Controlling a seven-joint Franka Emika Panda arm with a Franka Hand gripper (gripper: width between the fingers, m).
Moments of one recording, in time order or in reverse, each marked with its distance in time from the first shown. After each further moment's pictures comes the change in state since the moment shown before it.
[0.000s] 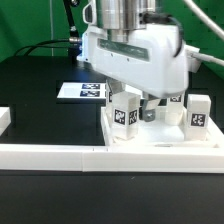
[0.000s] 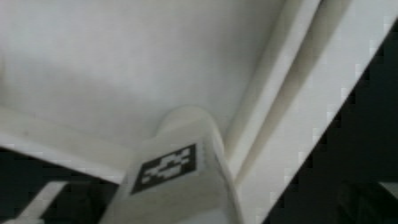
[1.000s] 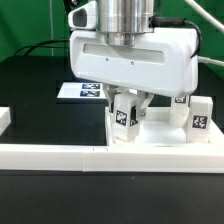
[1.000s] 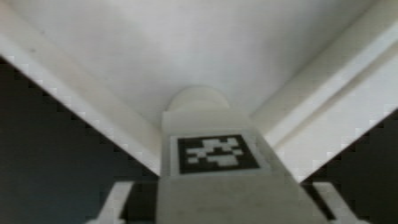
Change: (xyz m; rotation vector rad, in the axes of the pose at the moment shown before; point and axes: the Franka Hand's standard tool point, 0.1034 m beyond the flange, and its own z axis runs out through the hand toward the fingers) arm 0.005 0.007 0.005 0.006 0.030 -0.034
